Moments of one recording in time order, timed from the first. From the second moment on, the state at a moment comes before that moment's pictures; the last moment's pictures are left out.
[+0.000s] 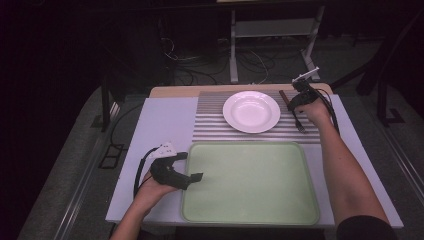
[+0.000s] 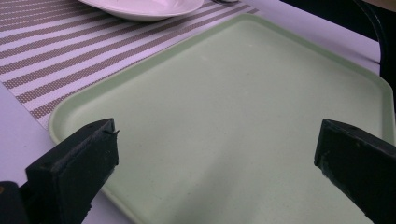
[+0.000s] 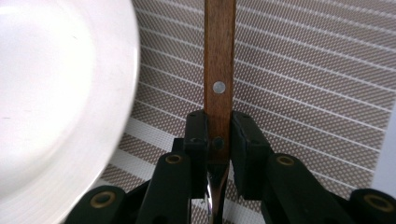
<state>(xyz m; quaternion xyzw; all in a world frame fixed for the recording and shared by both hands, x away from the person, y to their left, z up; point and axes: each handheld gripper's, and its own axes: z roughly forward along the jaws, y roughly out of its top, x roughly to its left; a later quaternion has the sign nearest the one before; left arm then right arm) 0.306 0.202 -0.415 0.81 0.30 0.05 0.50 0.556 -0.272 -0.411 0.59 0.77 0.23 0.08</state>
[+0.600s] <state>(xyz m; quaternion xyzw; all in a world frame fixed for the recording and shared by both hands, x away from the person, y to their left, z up) 0.306 0.199 -0.415 0.81 0.30 0.05 0.50 0.496 -0.295 -0.360 0.54 0.76 0.34 0.12</state>
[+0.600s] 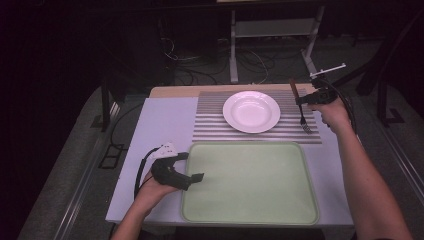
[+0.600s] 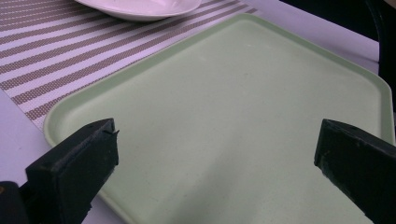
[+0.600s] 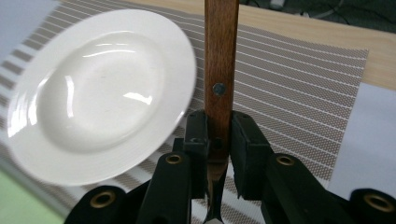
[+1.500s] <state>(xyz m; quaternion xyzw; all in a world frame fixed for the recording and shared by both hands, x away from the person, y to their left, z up) 0.305 0.197 -0.415 0.81 0.29 0.06 0.50 0.370 -0.254 -0.337 0.41 0.78 0.46 0.10</state>
